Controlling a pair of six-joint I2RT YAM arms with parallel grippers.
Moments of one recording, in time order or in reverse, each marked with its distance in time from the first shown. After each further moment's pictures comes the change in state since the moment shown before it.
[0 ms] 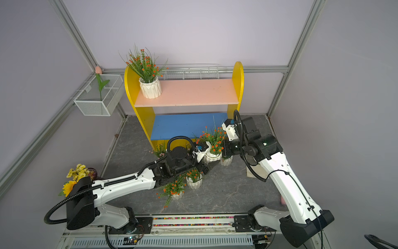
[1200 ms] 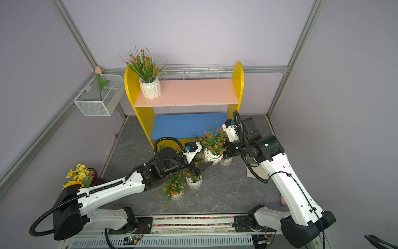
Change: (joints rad) left arm 0.053 -0.133 -0.089 -0.005 0.112 -0.041; right arm 0.019 -0.002 0.031 -0.049 0.057 -0.023
